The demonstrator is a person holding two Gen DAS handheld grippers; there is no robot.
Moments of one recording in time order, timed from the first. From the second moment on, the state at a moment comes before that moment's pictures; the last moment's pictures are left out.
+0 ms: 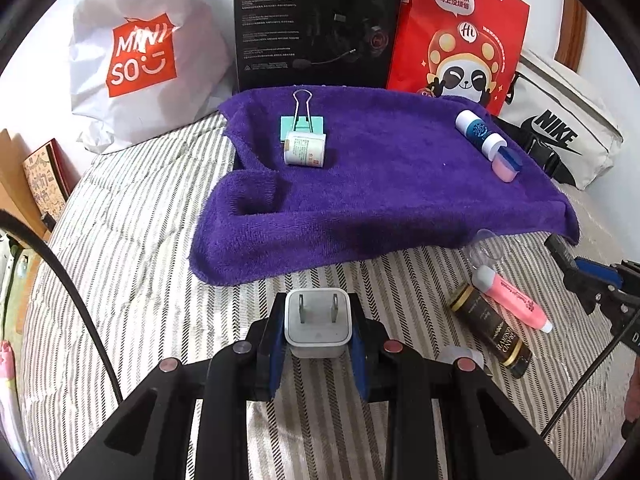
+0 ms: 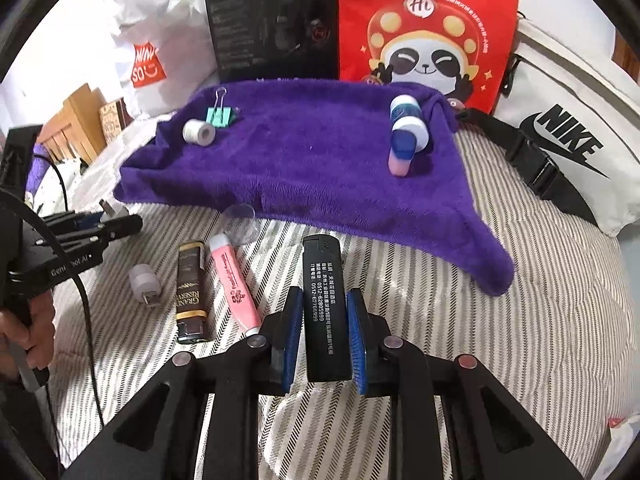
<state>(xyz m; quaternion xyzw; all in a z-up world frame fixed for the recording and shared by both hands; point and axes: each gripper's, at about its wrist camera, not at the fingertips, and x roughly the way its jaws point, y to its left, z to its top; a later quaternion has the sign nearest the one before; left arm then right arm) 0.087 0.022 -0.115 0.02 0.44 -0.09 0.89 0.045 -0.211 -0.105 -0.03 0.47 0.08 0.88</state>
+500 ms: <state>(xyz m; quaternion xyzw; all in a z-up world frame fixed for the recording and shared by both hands) 0.085 0.036 -0.087 -0.01 0.43 -0.10 0.90 0.069 -0.237 -0.068 -0.01 0.44 0.08 0.89</state>
